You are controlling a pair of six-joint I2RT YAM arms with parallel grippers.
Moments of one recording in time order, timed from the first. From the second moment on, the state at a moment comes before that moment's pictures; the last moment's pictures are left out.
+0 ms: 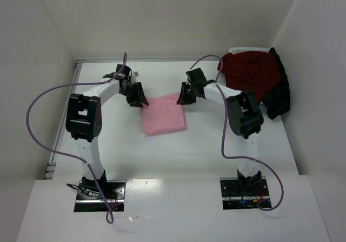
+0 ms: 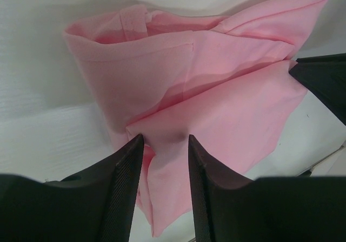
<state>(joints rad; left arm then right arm) -0.14 2.01 1.50 -0.63 0.43 -0.43 0.41 2.11 1.49 -0.29 -0.29 0.52</state>
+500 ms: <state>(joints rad) -0.14 2.01 1.48 -0.61 0.45 -0.45 0.42 2.01 1.44 -0.29 -0.31 0.54</state>
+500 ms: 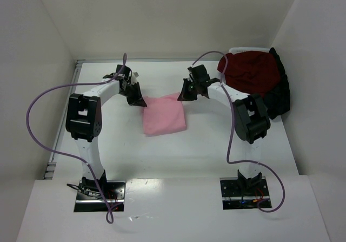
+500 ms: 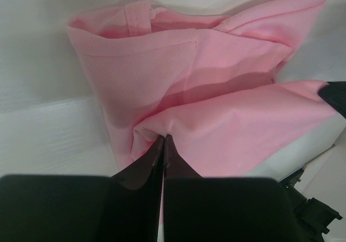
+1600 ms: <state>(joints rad) -0.07 2.00 1.76 -0.62 0.46 -0.50 0.39 2.19 1.94 -0.29 -0.36 0.57</state>
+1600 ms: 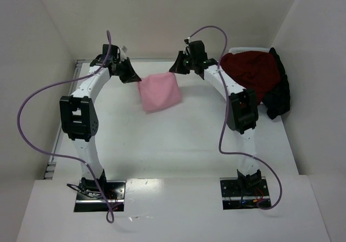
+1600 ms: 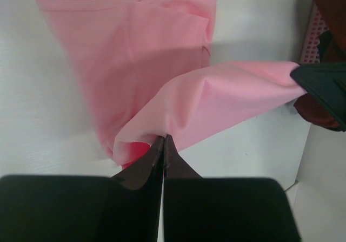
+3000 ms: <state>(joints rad) 0.03 2.26 1.75 -0.53 0.51 -0.53 0.36 2.42 2.06 -0.43 -0.25 0.52</state>
